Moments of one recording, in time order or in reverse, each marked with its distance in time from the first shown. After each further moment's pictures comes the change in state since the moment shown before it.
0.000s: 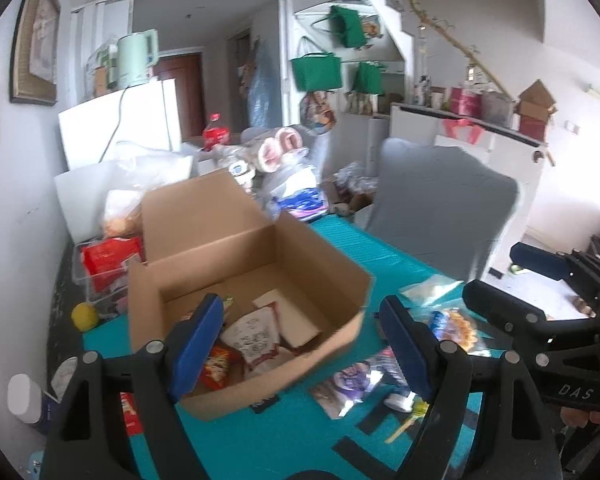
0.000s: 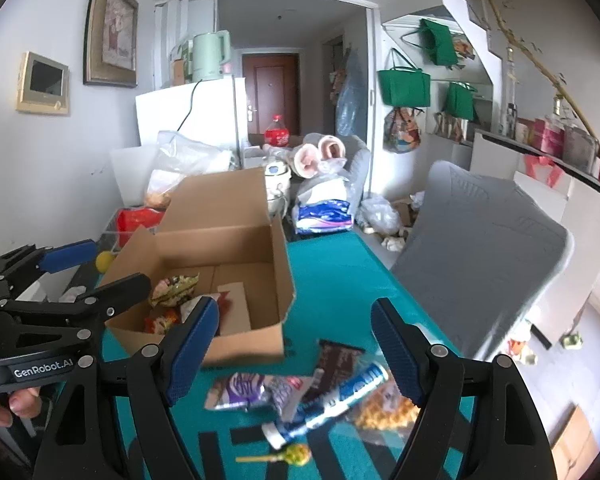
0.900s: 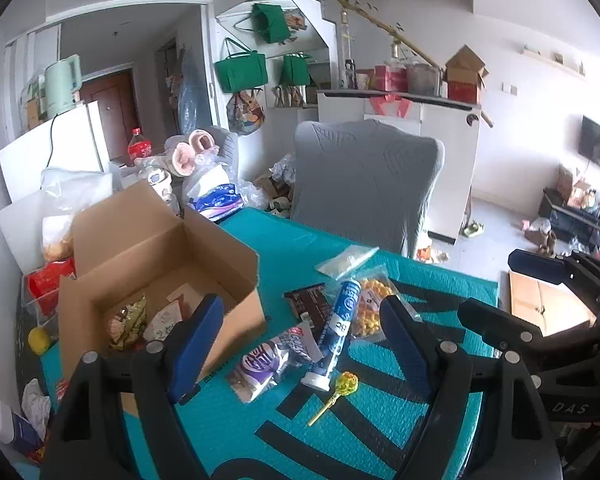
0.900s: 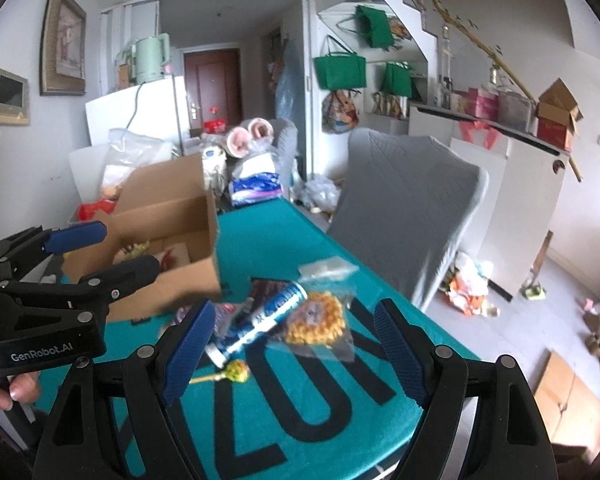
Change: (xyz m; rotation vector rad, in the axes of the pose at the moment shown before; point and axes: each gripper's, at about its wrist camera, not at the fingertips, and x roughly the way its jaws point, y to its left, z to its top) left arm -0.002 -0.082 -0.029 0.171 0.021 -0.168; right arm -0.066 -0.042 -0.068 0.118 0.055 -0.184
